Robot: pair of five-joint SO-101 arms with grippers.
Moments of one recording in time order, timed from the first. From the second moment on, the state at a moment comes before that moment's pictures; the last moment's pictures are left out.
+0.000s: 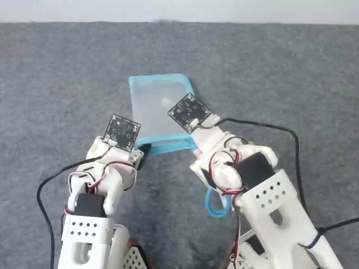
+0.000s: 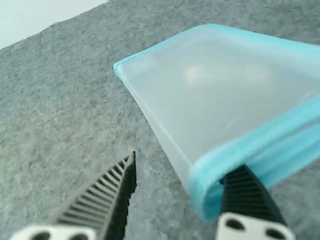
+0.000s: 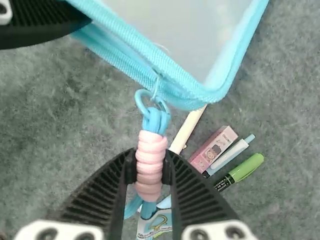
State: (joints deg) left arm -1.8 -73.1 80.3 43.8 -13.8; right arm -34.6 -42.8 34.2 78.9 14.0
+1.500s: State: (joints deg) left arm -2.9 -73.1 85.2 37.1 -3.5; right arm -31.6 -42.8 41.4 70.5 14.3
